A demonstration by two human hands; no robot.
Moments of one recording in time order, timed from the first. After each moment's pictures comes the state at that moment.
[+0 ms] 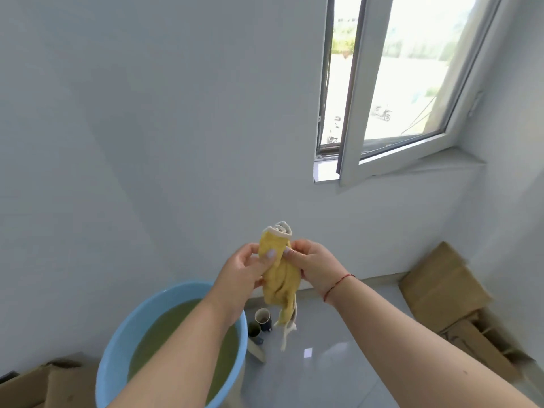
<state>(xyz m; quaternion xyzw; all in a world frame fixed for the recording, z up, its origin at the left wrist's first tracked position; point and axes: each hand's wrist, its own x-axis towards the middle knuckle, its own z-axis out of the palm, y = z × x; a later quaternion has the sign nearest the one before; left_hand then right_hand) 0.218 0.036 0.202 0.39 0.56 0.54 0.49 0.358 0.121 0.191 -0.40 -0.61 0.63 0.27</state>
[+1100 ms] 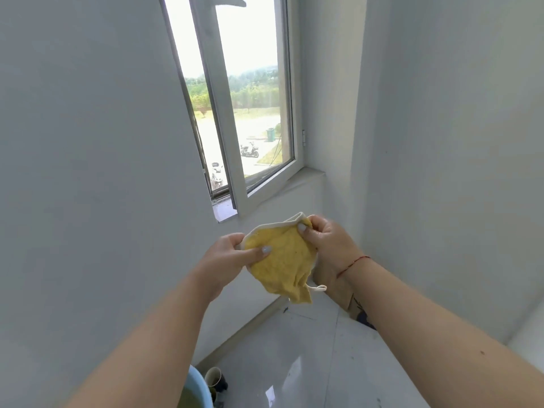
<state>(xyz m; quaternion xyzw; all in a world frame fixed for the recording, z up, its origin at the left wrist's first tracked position) 0.271 0.043 0.314 0.66 0.45 0.35 0.50 0.485 0.027 0.294 -0.49 -0.54 0.41 0.55</state>
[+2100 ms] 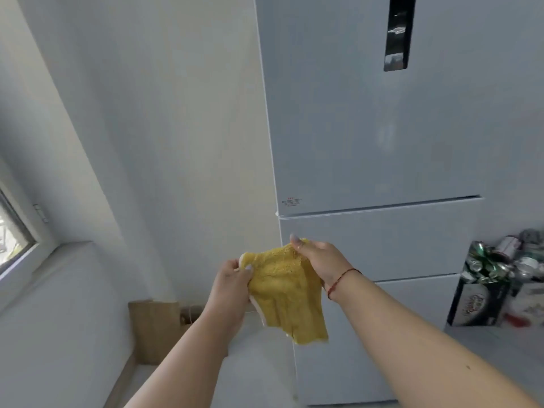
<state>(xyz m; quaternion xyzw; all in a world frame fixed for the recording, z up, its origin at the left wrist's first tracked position) 0.600 -0.165 0.310 0.66 0.26 0.18 0.68 0.712 -0.306 0.314 -0.68 -0.16 0.23 0.67</state>
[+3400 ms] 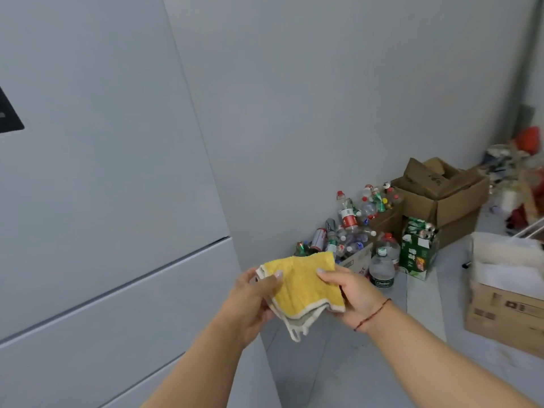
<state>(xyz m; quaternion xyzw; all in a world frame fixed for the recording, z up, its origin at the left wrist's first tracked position) 0.893 -0.625 0.302 0.60 0.06 -0.15 0.78 0.892 -0.815 0.270 -0.45 0.00 0.13 0.88</state>
